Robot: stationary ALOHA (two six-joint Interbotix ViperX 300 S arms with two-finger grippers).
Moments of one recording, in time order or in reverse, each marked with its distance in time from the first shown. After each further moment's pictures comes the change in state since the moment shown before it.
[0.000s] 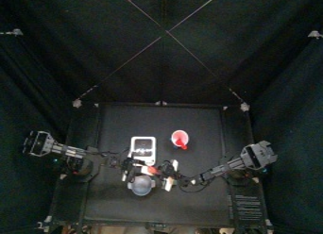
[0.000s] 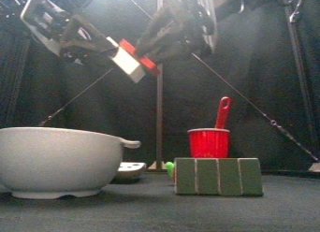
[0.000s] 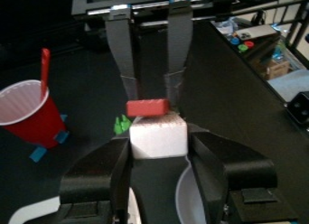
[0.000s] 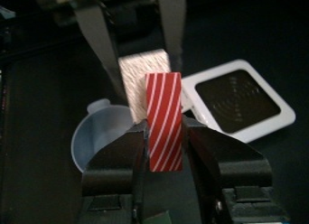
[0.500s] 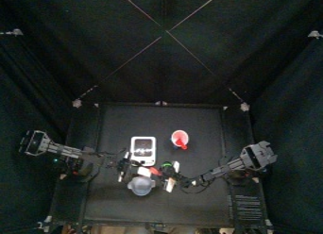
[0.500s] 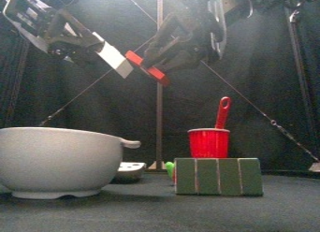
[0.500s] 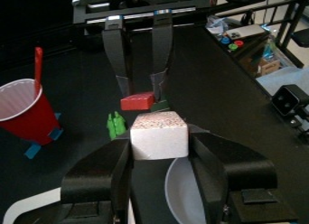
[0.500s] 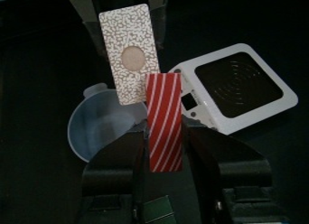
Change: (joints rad) left arm 0.011 -0.057 0.043 0.000 0.000 0.002; right arm 0.003 0.000 0.014 0.025 0.015 0.000
